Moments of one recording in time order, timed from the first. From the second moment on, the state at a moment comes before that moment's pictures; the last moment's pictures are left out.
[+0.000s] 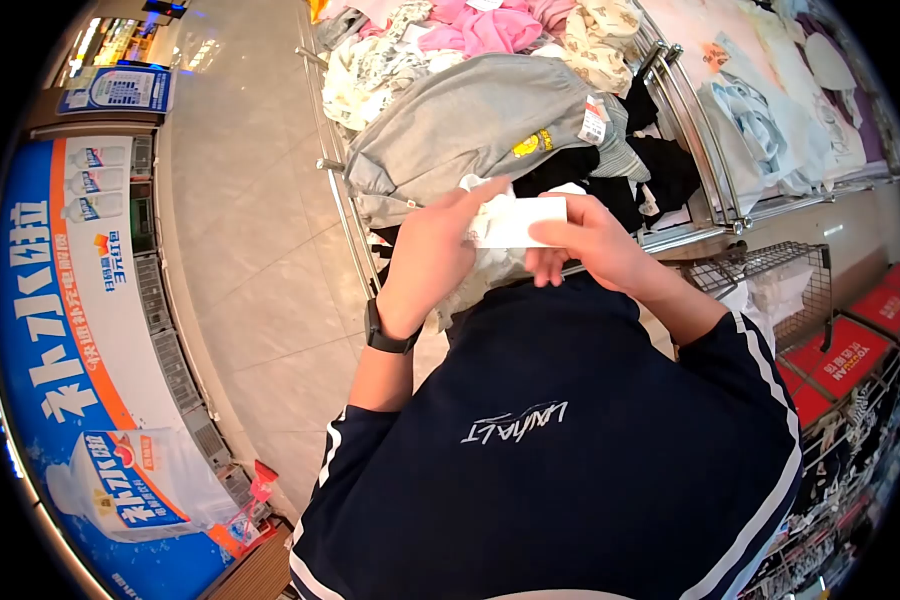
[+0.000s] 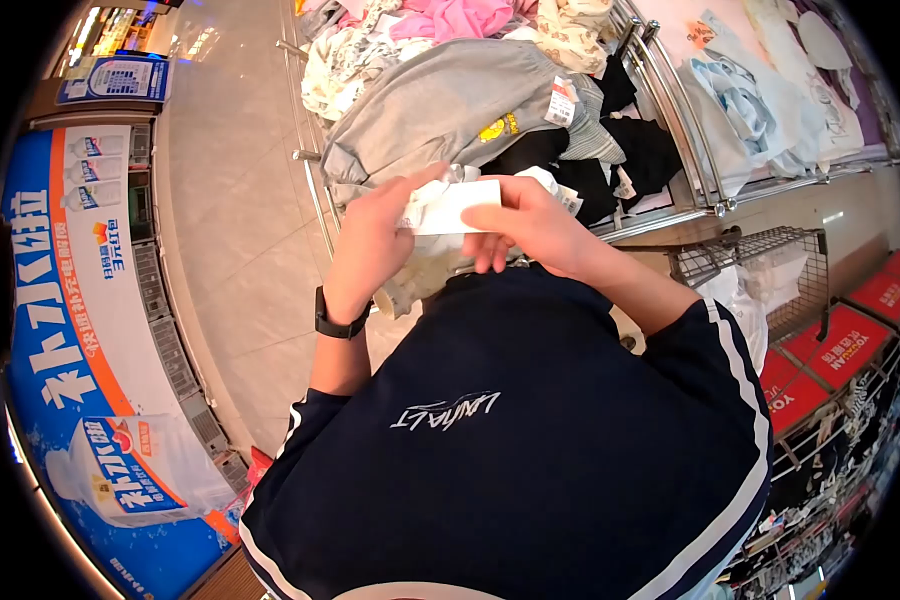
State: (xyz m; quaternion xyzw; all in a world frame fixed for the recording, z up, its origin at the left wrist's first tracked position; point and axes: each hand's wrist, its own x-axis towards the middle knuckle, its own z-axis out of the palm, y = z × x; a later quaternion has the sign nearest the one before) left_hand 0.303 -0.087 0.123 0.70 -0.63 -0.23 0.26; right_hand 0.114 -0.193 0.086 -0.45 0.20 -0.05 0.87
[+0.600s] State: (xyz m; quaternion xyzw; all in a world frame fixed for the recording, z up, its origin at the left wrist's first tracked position) left_hand 0.274 -0.093 0.066 0.64 -0.42 -0.11 0.63; right_hand 0.135 -0.157 0.106 -0.62 0.13 -0.11 0.76
